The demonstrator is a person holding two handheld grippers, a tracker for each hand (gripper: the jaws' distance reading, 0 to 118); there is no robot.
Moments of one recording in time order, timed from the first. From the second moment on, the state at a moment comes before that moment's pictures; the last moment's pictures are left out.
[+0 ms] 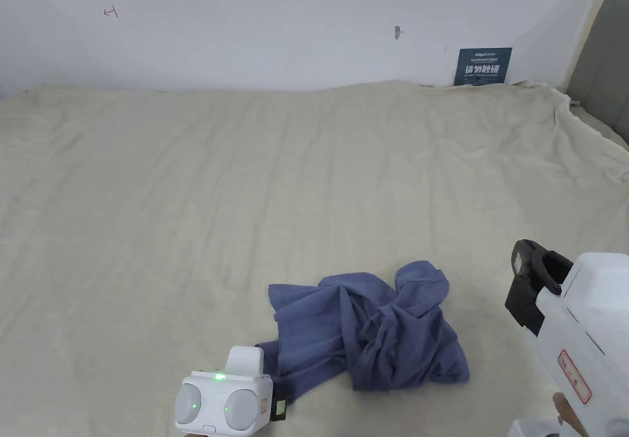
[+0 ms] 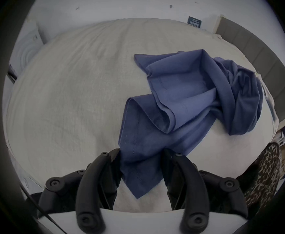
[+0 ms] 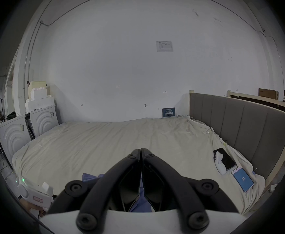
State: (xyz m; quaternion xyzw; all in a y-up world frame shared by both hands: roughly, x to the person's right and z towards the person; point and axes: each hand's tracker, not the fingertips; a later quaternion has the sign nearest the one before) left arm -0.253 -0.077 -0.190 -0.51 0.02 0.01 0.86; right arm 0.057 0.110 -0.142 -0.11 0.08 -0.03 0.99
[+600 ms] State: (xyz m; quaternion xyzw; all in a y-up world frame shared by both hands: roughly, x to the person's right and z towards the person) left arm -0.276 -0.001 -0.189 -0.39 -0.06 0.09 0.91; right arm 0.079 0.027 -0.308 -0.33 0.09 -0.08 0.94
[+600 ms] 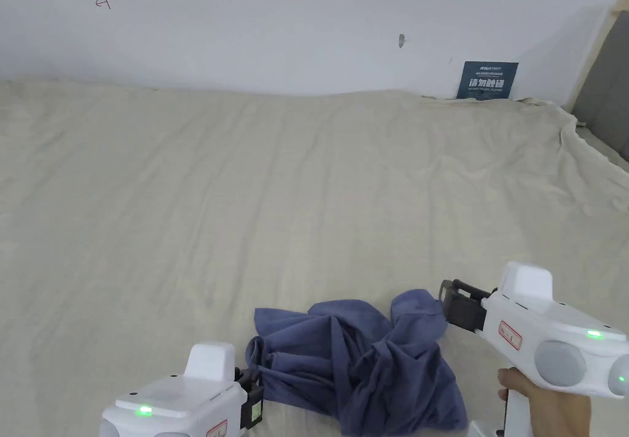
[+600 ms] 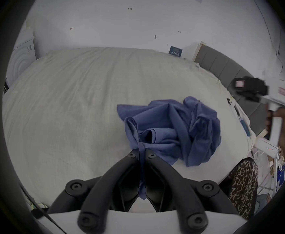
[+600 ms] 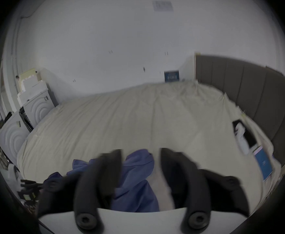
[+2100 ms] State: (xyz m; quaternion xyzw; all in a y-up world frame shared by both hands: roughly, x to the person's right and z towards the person) left arm -0.388 0.166 -0.286 -0.25 0.04 0.09 0.96; right arm 0.143 0.224 -0.345 -0.19 0.09 0.01 0.98
